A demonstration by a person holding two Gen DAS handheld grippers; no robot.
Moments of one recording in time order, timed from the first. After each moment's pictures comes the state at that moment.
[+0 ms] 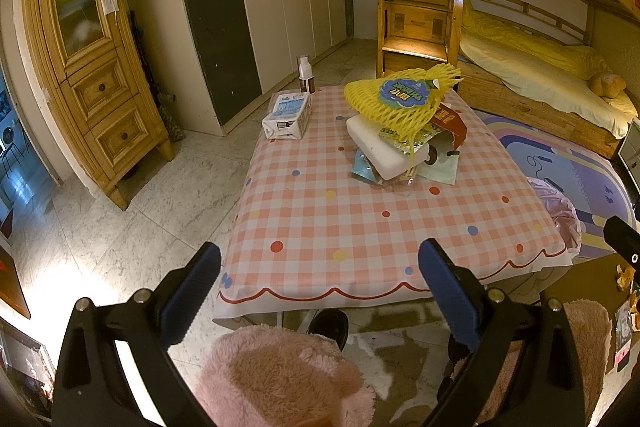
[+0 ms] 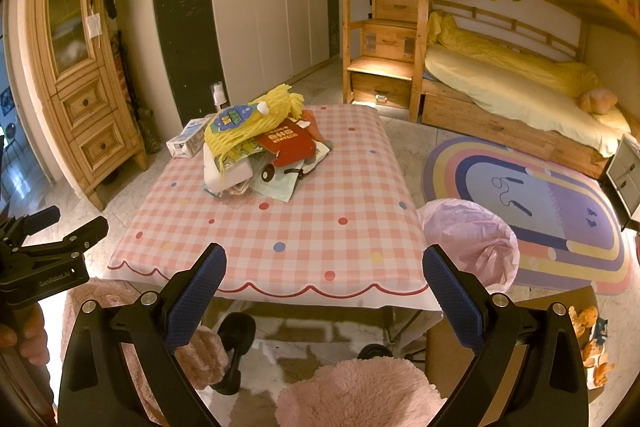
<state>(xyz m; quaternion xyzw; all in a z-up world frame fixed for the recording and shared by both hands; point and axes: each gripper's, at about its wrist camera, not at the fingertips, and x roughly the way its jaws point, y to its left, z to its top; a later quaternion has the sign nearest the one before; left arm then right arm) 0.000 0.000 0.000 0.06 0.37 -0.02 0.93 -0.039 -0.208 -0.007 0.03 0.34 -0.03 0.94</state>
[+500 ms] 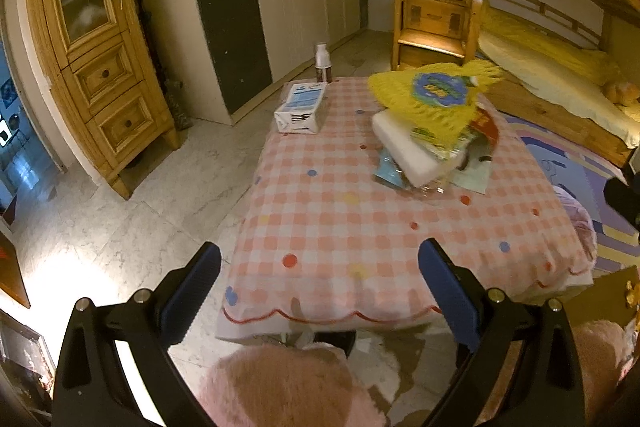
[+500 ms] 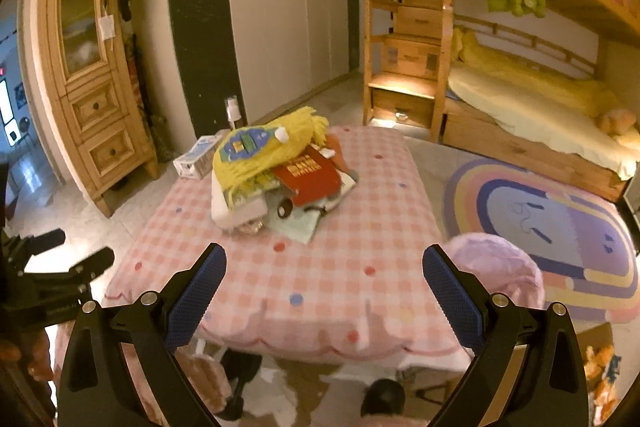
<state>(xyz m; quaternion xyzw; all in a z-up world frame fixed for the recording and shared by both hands) 0.045 0.017 -0.019 0.05 0.39 0.01 0.92 0.032 -0.194 -0.012 0.03 0.30 0.02 0.95</state>
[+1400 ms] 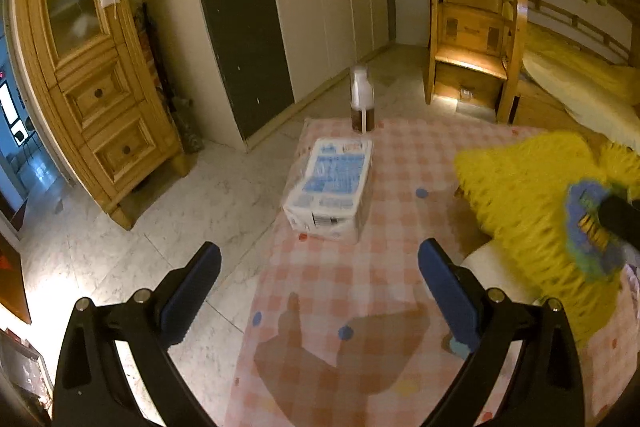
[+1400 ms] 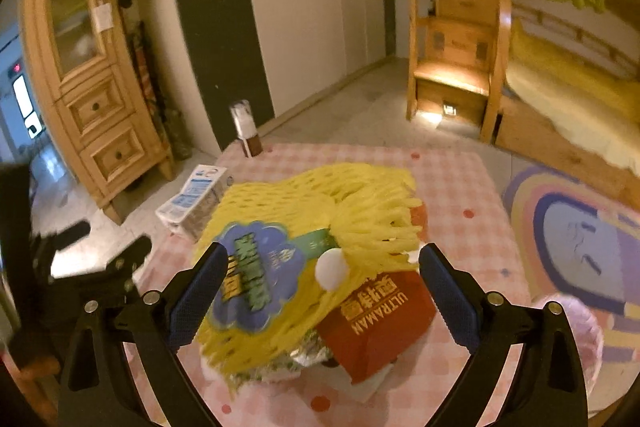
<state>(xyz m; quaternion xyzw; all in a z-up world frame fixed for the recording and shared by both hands) 0.218 0.030 -0.048 0.05 0.37 0.04 0.93 0.215 -0.161 -0.036 0.04 0.36 0.06 0.93</state>
